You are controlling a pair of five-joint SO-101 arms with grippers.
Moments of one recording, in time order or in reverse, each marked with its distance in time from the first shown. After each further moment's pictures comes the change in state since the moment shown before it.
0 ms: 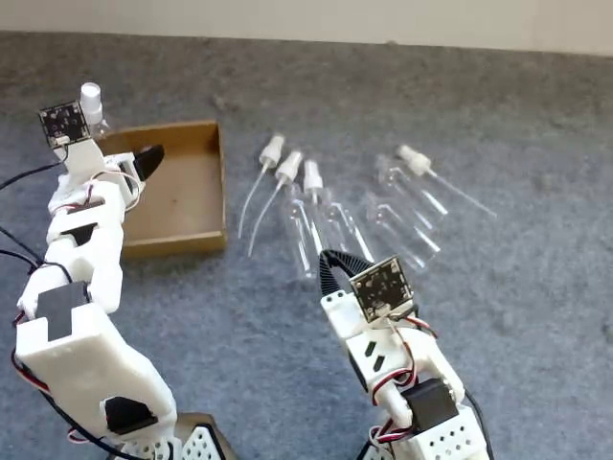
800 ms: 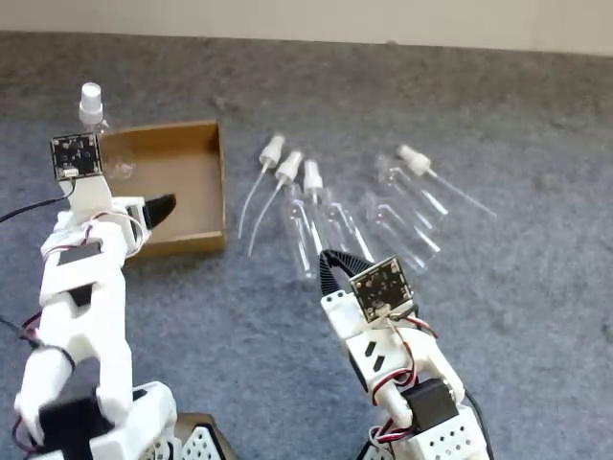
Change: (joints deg) left arm 0.0 -35.2 25.7 16.1 -8.5; right arm 0.0 0.0 0.0 0.0 0.0
